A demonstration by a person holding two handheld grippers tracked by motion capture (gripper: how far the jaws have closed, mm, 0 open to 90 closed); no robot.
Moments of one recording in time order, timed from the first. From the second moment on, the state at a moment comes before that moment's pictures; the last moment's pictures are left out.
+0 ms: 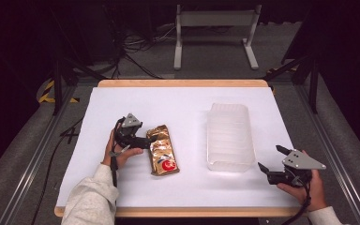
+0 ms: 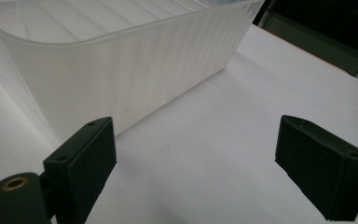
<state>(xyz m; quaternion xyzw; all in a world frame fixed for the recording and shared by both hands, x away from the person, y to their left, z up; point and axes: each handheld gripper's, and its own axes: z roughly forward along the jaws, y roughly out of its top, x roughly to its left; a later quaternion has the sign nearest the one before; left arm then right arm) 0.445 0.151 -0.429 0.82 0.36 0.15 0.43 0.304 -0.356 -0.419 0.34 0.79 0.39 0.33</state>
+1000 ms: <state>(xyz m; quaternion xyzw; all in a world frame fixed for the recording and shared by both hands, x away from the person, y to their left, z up) 0.461 0.160 -0.440 0.82 0.39 0.08 0.41 0.305 -0.355 -0.420 0.33 0.79 0.39 0.33</state>
